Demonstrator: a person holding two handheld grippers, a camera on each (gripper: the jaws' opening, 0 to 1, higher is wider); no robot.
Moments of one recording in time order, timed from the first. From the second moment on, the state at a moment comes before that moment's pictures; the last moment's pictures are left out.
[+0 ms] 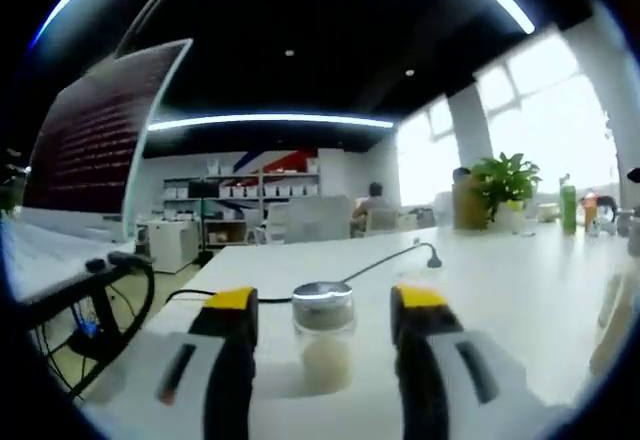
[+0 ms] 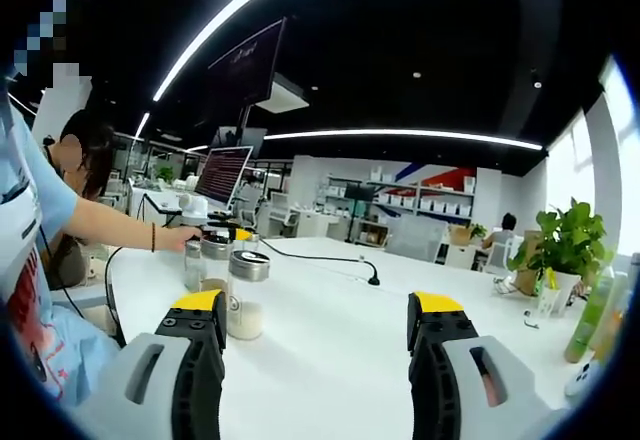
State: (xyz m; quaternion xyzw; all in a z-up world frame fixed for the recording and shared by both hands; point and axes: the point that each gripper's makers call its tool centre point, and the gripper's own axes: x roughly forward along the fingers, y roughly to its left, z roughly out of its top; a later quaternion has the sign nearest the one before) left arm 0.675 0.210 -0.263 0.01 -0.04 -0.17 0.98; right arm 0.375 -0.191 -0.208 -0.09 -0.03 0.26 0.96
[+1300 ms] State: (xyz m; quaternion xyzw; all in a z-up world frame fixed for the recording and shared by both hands) left arm 0.716 0.211 -0.284 0.00 0.00 -0.15 0.99; right arm 0.385 -0.198 -0.215 -0.08 -0.02 0.27 0.96
